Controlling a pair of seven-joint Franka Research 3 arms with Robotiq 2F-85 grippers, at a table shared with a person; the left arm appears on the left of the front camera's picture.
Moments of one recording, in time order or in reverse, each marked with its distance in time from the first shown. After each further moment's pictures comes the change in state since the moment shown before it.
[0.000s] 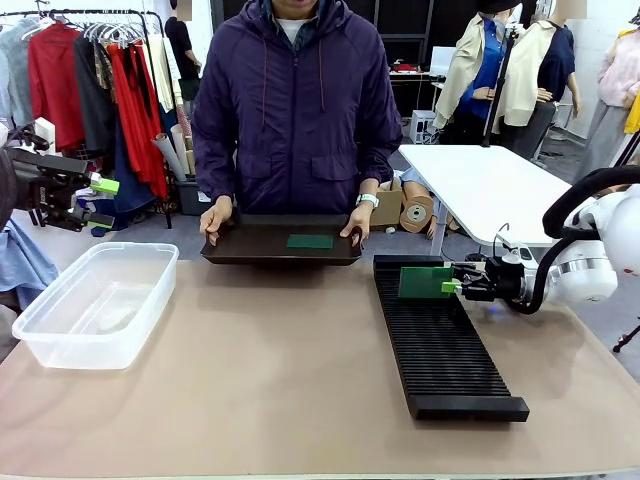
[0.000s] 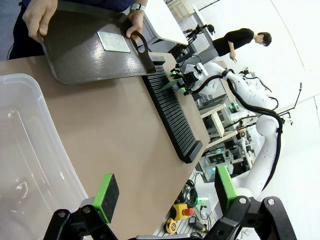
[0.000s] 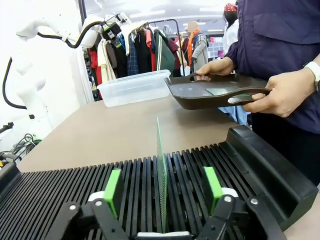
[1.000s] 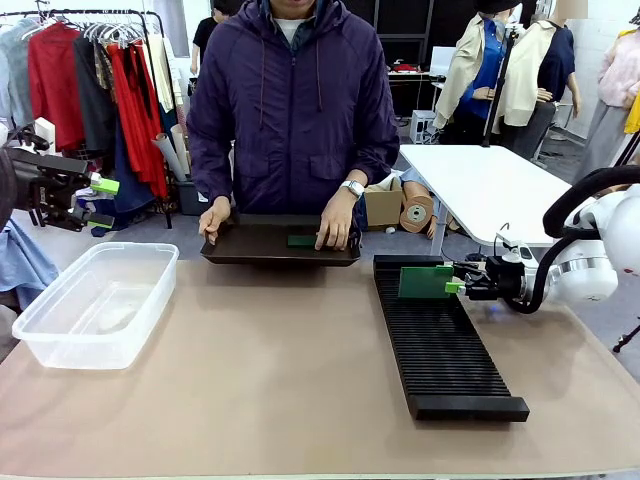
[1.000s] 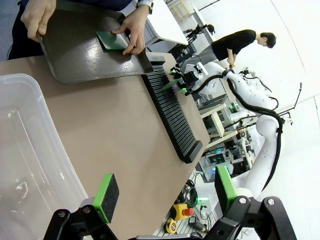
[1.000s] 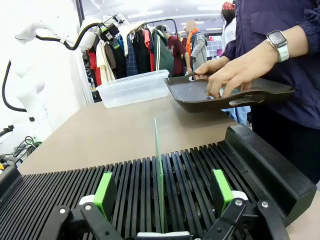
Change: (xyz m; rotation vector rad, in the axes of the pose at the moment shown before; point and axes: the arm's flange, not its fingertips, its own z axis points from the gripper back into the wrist) left arm 0.000 0.000 0.000 0.000 0.000 0.000; right arm 0.001 -0.001 0.001 -0.004 0.002 -0.018
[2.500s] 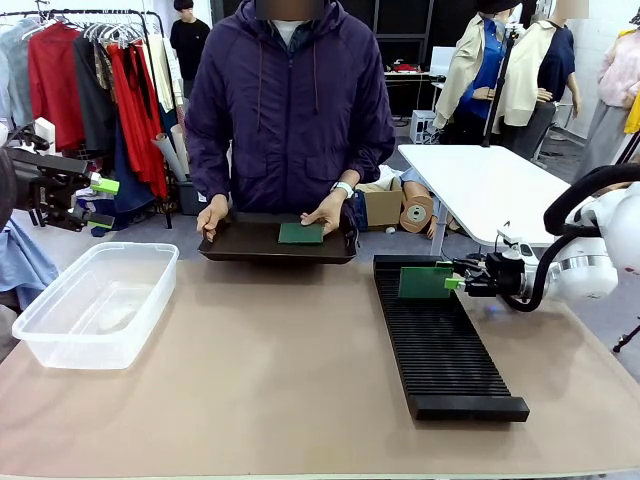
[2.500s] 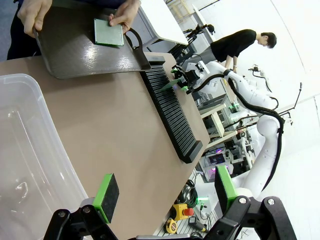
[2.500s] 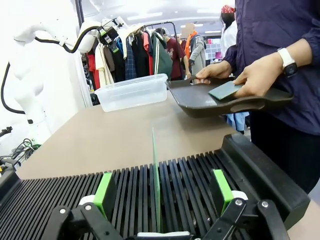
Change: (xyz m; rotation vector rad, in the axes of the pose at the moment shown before) left arm 0.000 0.000 0.000 0.000 0.000 0.000; right arm 0.014 -0.002 -0.003 -0.006 -0.014 0.021
